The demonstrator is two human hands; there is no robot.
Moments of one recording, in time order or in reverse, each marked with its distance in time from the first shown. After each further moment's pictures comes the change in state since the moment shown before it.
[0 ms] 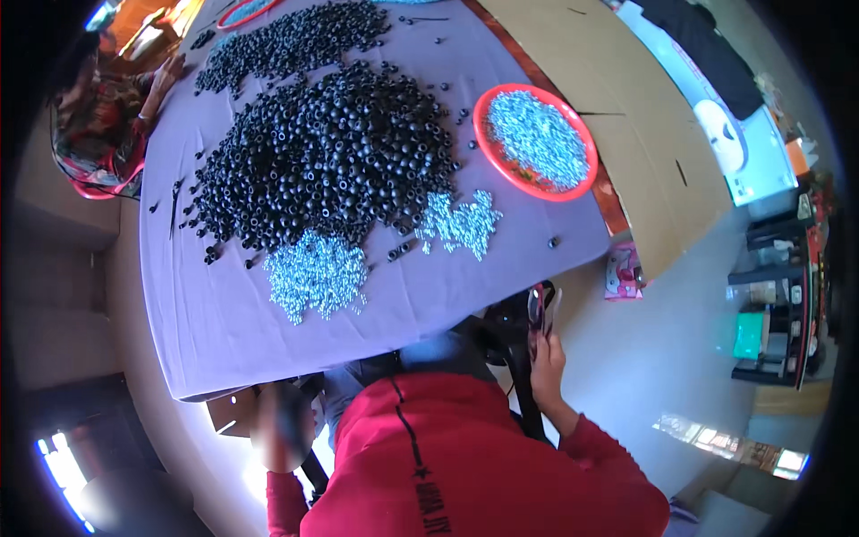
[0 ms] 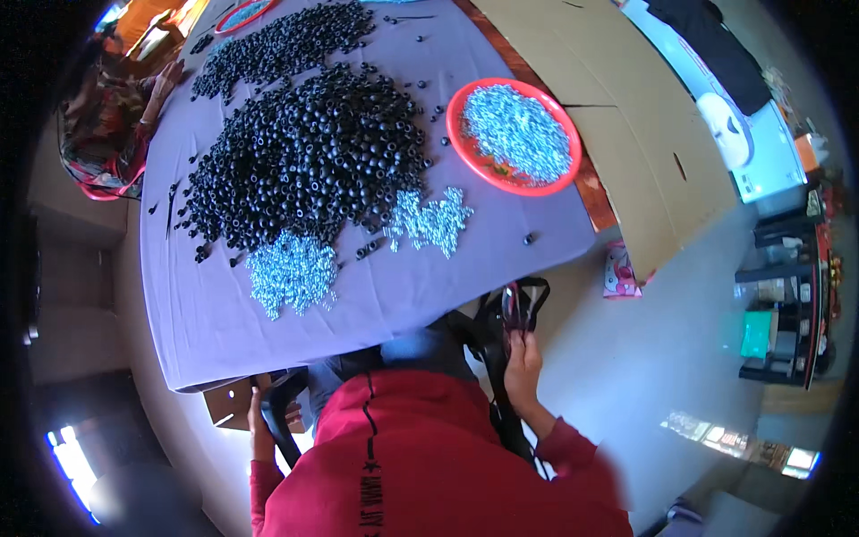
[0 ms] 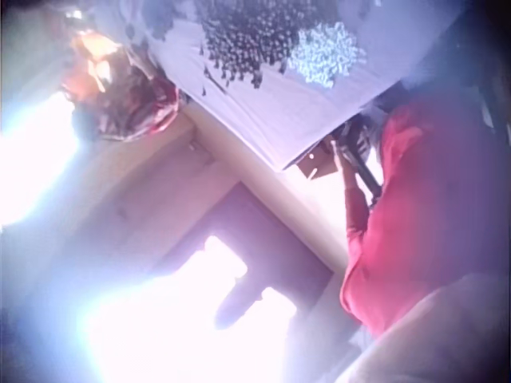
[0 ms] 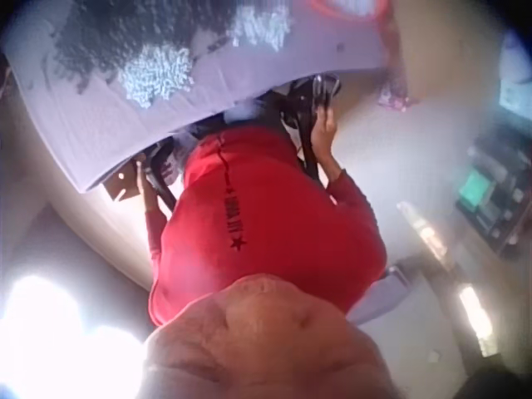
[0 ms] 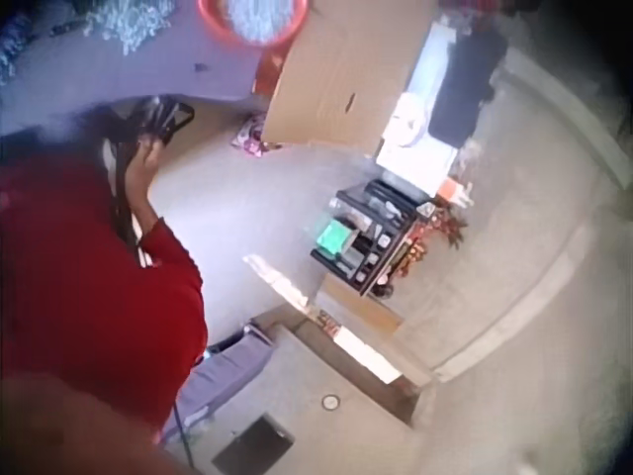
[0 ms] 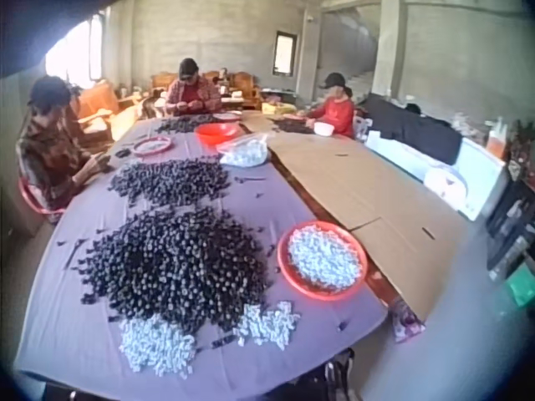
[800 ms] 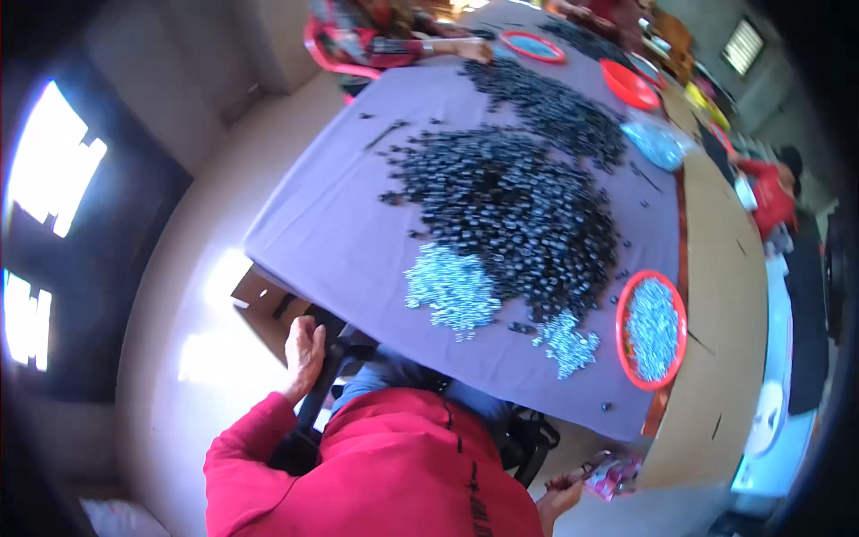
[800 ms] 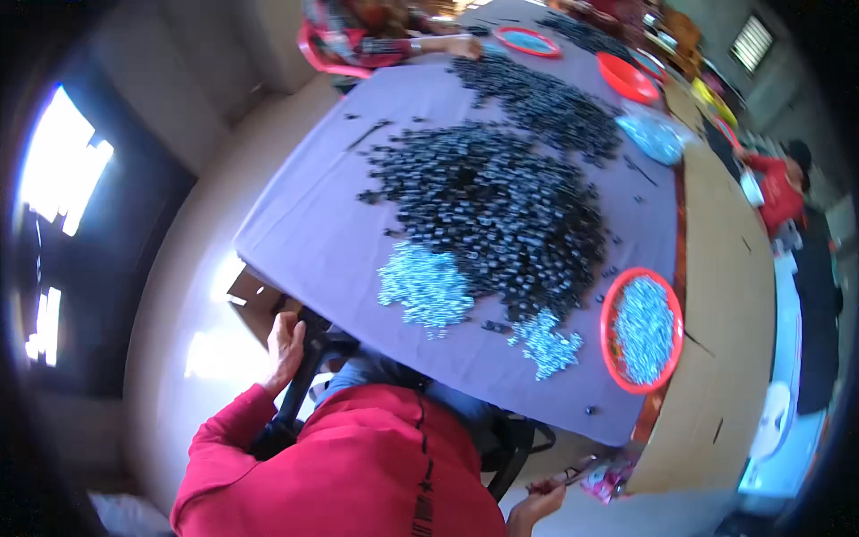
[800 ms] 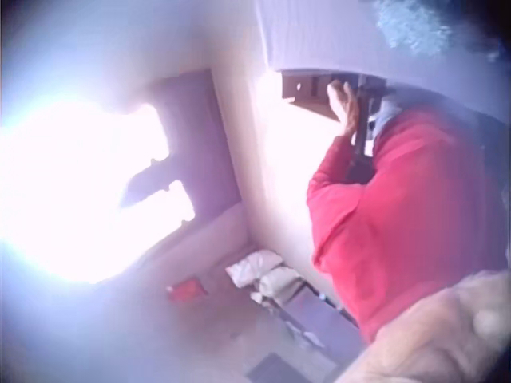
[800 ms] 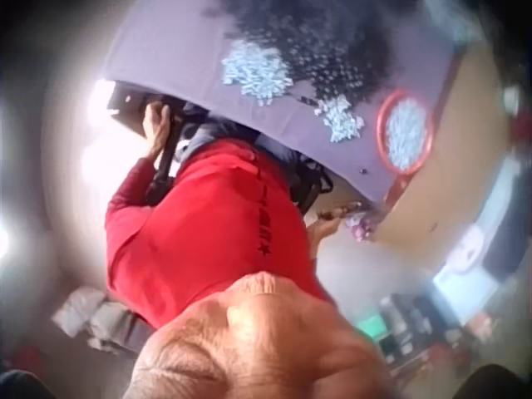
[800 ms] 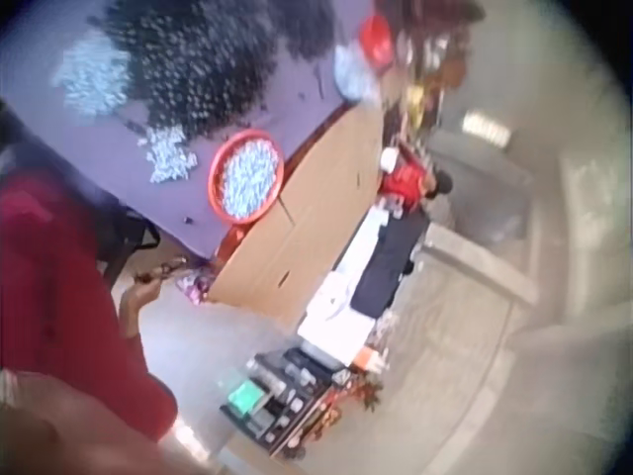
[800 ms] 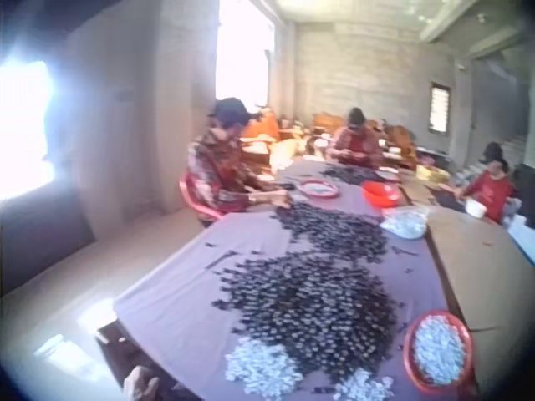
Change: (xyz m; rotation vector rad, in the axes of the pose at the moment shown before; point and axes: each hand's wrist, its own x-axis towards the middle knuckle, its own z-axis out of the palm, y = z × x) left_hand -0.043 -0.003 0.089 0.689 0.955 0.932; right_hand 0.047 0.022 -0.054 0.445 0.126 0.244
